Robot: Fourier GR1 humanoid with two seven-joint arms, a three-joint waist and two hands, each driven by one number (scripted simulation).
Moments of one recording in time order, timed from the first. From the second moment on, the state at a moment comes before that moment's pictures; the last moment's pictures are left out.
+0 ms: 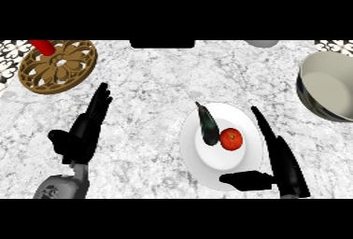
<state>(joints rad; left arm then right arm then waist) -0.12 0.15 -0.15 -1.57 0.04 0.16 0.08 0.03 -0.19 0.32 -1.84 0.40 -0.16 0.48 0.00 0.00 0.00</state>
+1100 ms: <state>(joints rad) -0.14 0.10 -0.07 -1.56 -0.02 0.09 0.09 0.02 -0.04 0.21 -1.53 0.33 -0.17 0.19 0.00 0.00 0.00</state>
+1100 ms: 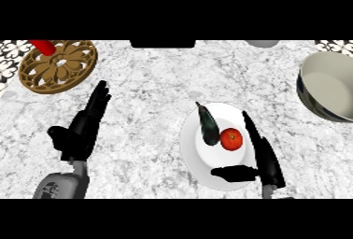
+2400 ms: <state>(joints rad) -0.13 0.05 -0.06 -1.55 -0.06 0.08 0.08 -0.13 -0.06 0.23 -1.21 0.55 -0.16 0.04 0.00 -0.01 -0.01</state>
